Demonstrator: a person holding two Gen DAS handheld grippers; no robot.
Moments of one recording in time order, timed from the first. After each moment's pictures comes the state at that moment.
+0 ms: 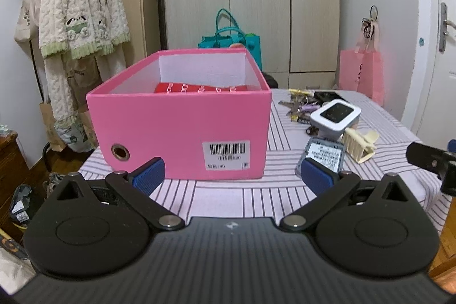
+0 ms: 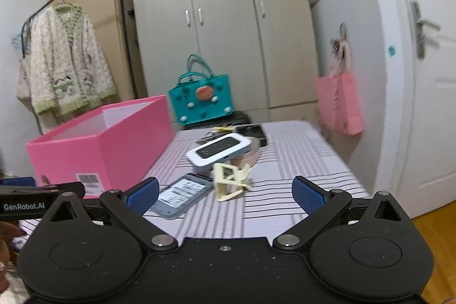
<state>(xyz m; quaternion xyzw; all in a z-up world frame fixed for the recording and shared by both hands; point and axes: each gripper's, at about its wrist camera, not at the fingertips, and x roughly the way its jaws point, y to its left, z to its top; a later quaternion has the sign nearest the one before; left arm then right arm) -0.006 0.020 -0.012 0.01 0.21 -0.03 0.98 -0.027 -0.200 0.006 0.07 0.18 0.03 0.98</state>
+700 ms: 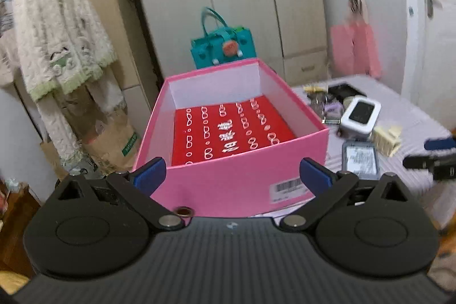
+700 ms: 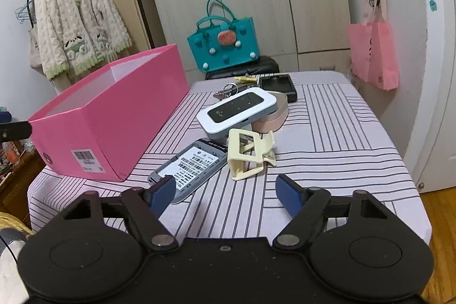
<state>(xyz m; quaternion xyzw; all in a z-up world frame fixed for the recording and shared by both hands) 0.042 0.081 0.052 0.11 0.26 -0.07 0.96 0.043 -0.204 -0.009 0.08 0.30 0.09 0.94</state>
